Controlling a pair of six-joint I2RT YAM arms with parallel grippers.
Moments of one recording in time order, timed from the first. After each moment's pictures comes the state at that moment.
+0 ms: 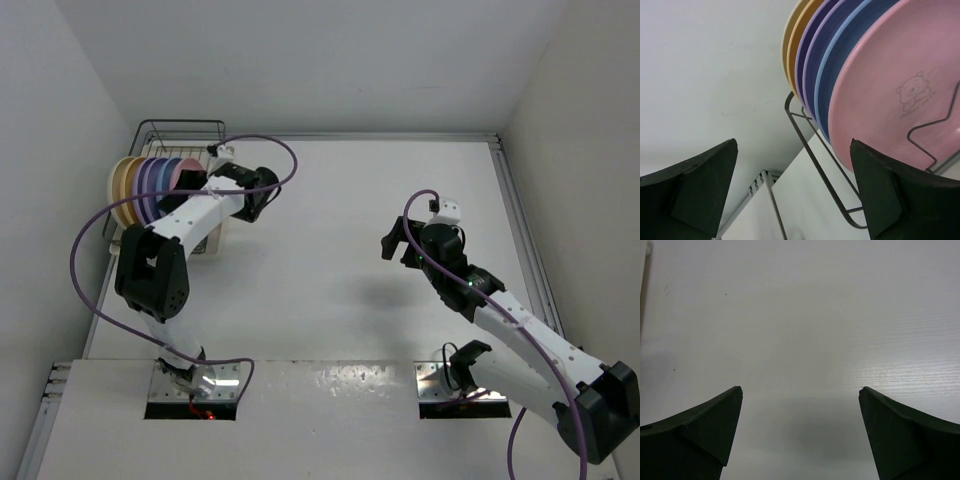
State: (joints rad) left arm -0.40 1.75 1.45 -1.30 -1.47 -0.86; right arm 0.54 0.91 0.56 -0.19 0.34 0.56
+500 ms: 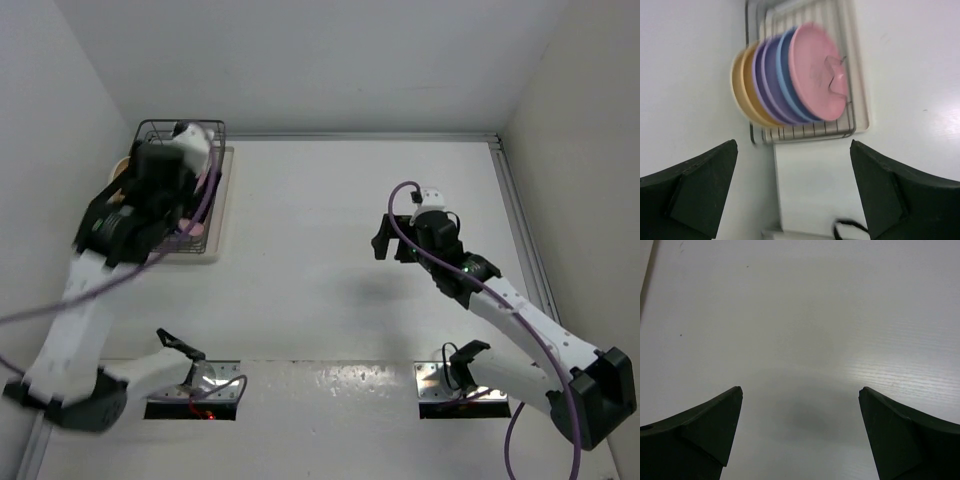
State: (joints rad) left arm -0.40 1.19 1.62 -1.06 -0.61 0.17; right arm 0.52 0.98 0.65 -0.23 0.20 0.43
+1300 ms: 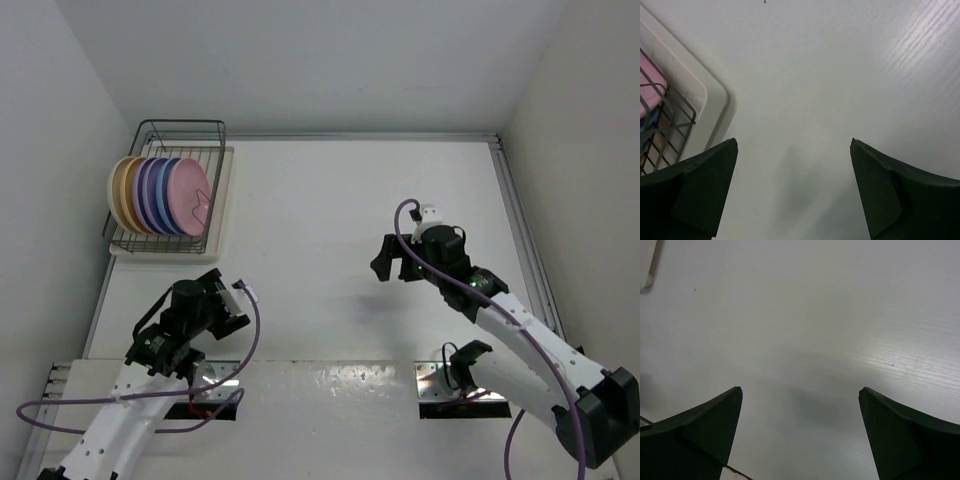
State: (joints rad) left arm -0.37 0.29 0.29 -0.68 0.05 0.72; right arm 0.50 0.91 0.60 -0.28 0.00 0.39
